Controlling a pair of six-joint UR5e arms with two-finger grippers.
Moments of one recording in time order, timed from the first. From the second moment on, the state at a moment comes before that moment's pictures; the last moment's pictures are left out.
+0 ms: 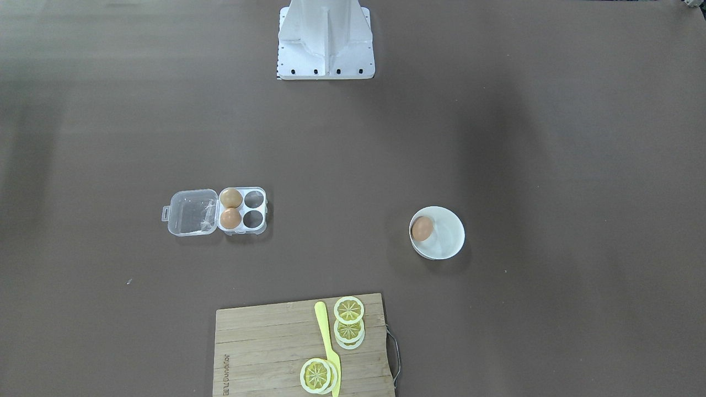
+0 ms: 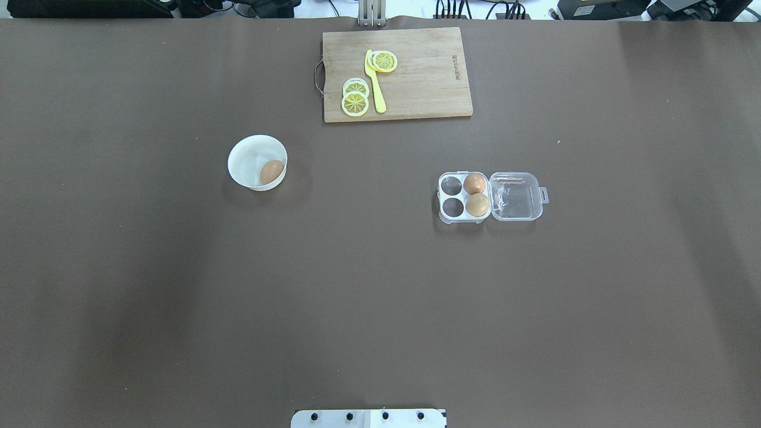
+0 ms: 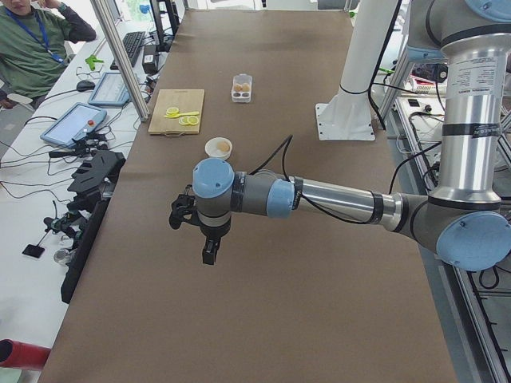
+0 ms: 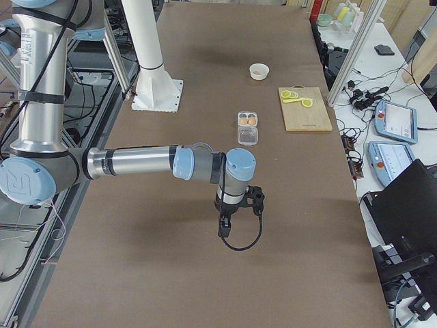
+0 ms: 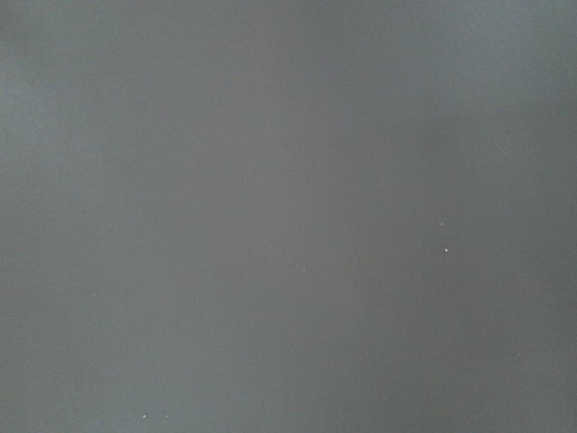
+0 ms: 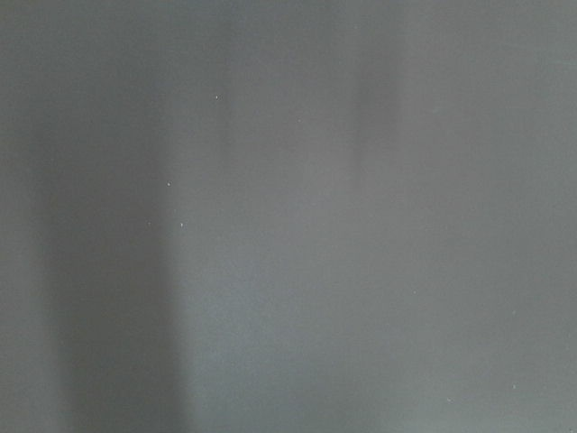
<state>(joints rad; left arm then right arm) -1.59 -1.55 -1.76 -1.55 -2.37 0.06 1.53 -1.70 1.80 -1.81 2.24 -0.10</state>
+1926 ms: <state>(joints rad) -1.44 -1.63 -1.66 -2.20 -2.37 -0.06 1.44 -1.65 1.81 -1.49 2.27 -0.01</state>
